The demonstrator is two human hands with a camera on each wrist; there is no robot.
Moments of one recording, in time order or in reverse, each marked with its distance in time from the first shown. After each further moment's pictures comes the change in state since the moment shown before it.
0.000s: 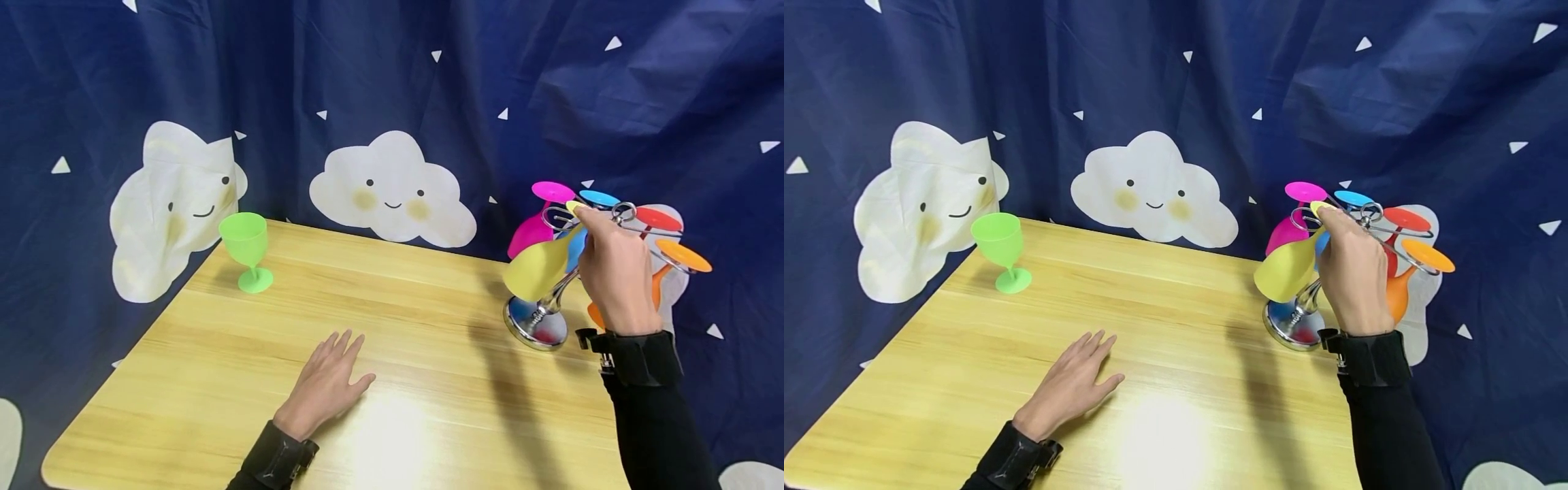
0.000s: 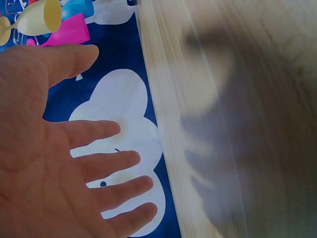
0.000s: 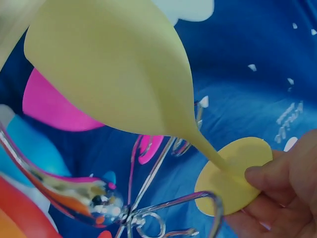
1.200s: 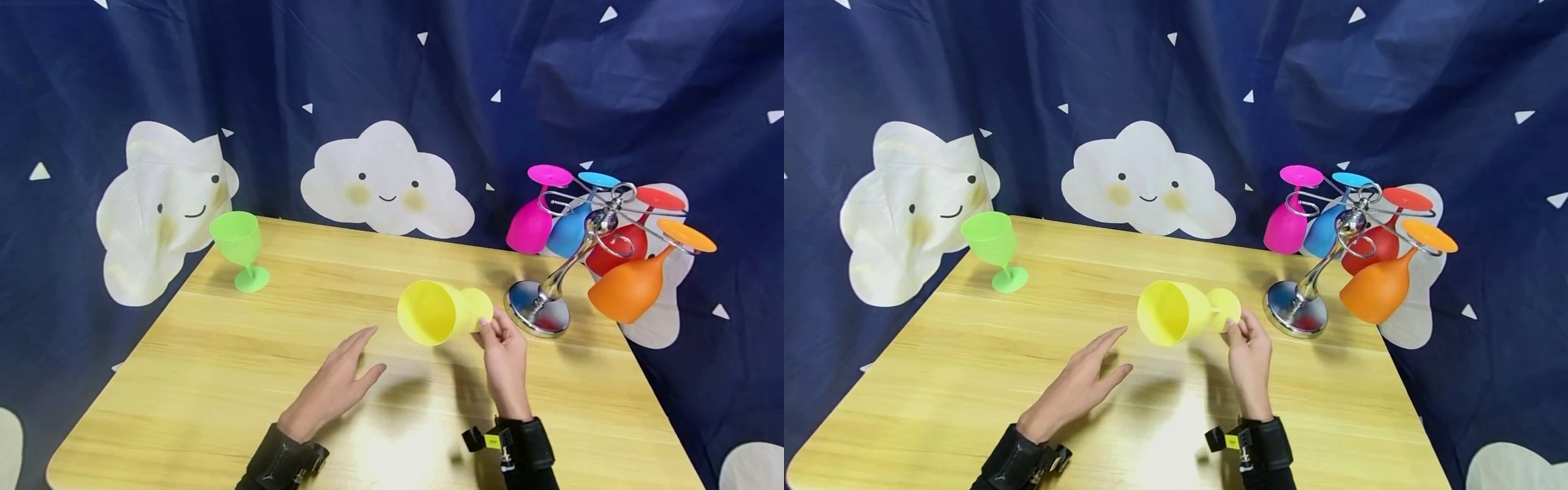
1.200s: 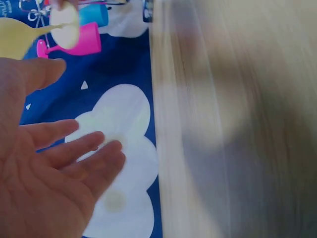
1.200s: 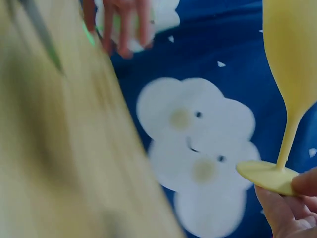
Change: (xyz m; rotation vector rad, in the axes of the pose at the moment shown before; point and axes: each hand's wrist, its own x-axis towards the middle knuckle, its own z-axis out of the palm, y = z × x) left_hand -0.001 0.010 -0.001 -0.370 0.022 -0.012; right_hand -0.148 -0.099 0.111 1.128 -0.075 0.911
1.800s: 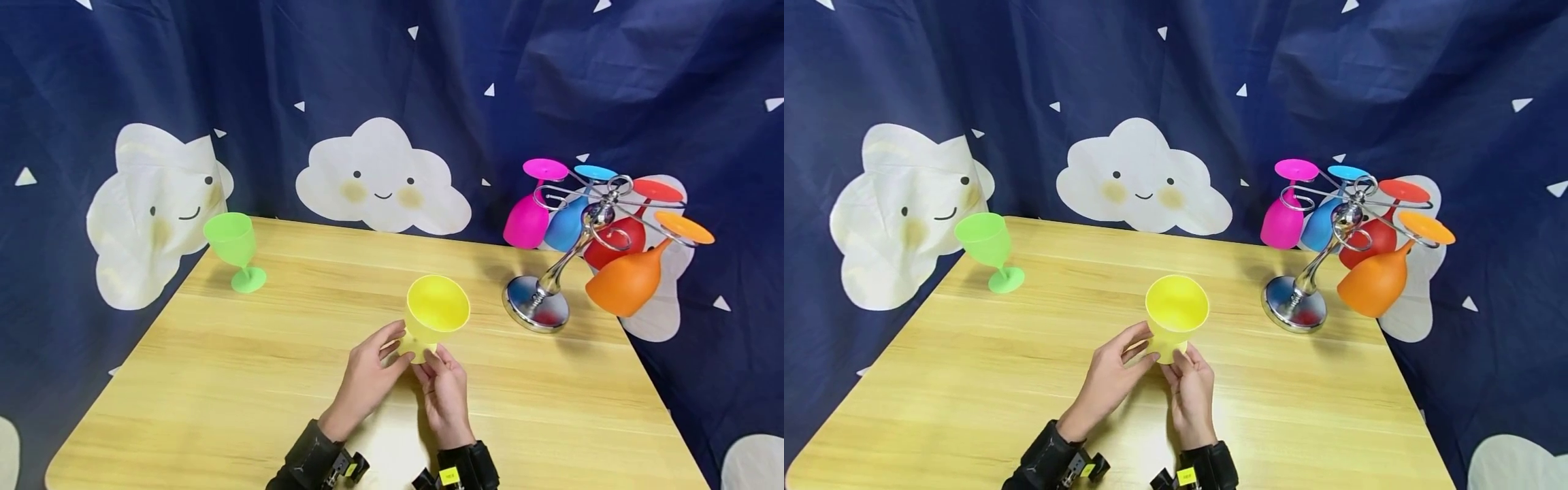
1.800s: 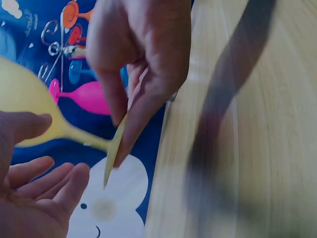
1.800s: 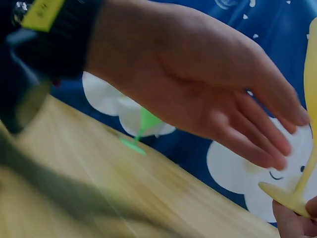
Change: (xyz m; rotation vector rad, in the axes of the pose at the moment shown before) left_hand 0.023 0.045 0.036 -0.528 0.179 0.058; right_hand -0.055 0.054 0.062 0.606 -0.056 0.335
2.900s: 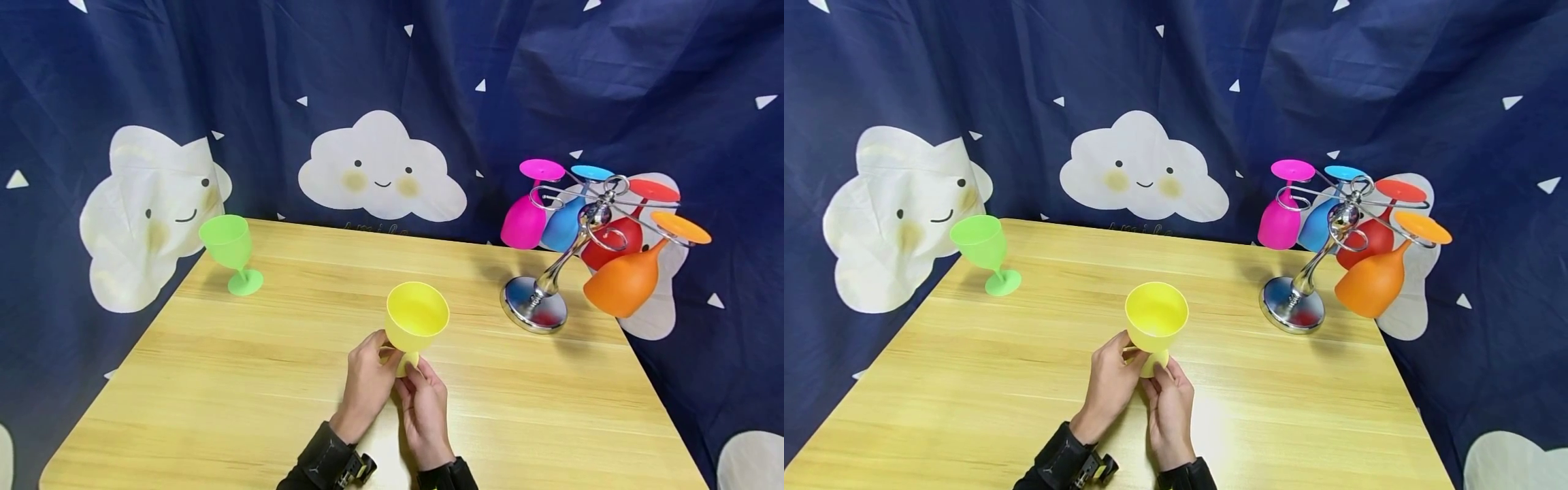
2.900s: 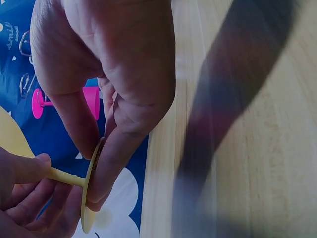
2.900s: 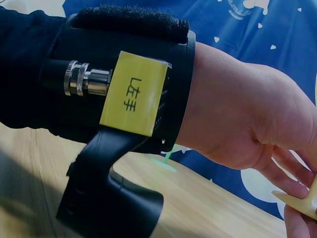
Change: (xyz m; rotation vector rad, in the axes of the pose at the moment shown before) left_hand 0.002 -0.010 0.016 0.226 0.223 0.076; right_hand -0.021 0.024 0.017 0.037 0.079 0.073
